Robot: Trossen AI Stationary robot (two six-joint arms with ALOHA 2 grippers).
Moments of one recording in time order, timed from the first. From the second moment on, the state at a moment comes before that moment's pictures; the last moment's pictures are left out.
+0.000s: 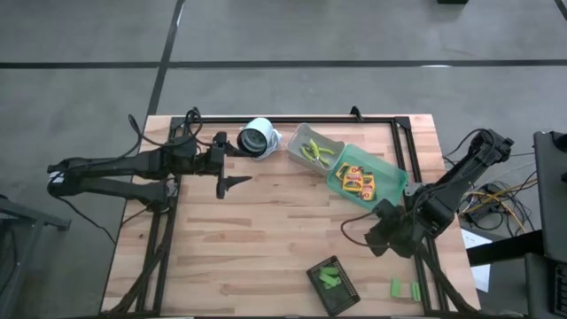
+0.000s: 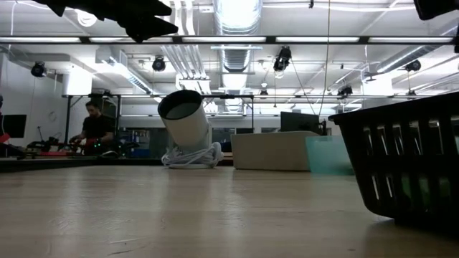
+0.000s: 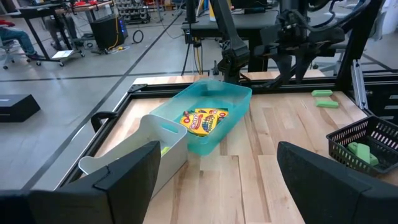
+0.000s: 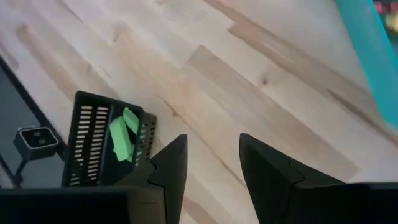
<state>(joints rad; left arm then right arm) 0.15 0.83 0.70 -0.05 0.05 0.09 0.77 1.11 0.86 -0.91 0.36 1.67</state>
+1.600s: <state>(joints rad) 0.15 0.83 0.70 -0.05 0.05 0.09 1.16 1.68 1.30 -1.29 -0.06 2.37</state>
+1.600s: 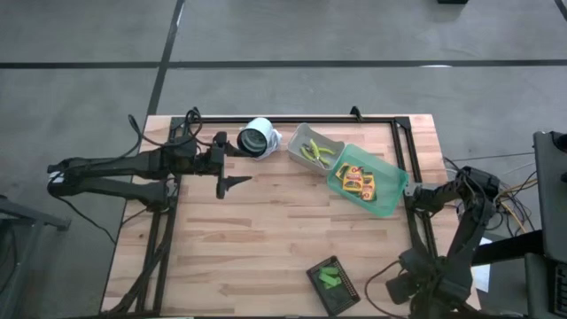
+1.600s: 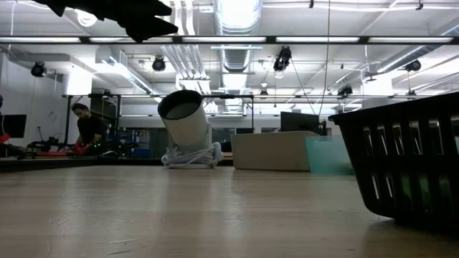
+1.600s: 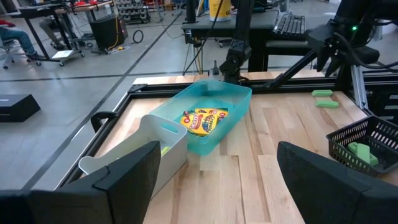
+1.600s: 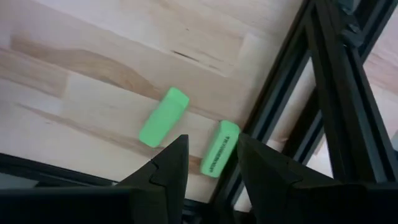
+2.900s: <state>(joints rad) 0.15 0.83 0.70 -0.05 0.05 0.09 1.11 1.71 1.19 -1.12 -0.08 2.37</state>
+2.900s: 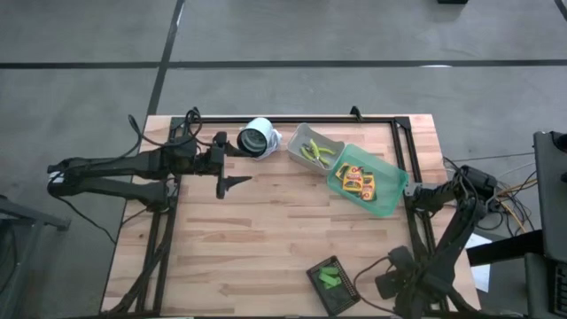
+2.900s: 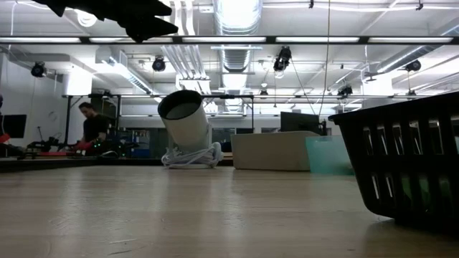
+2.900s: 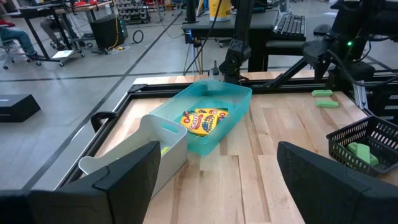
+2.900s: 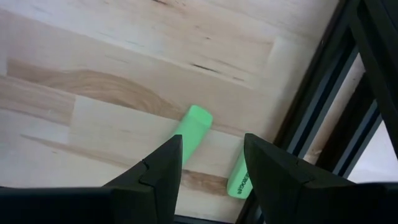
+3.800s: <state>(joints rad) 0.15 0.83 0.70 -0.05 0.05 0.09 1.12 1.59 1.17 -1.31 0.40 1.75</state>
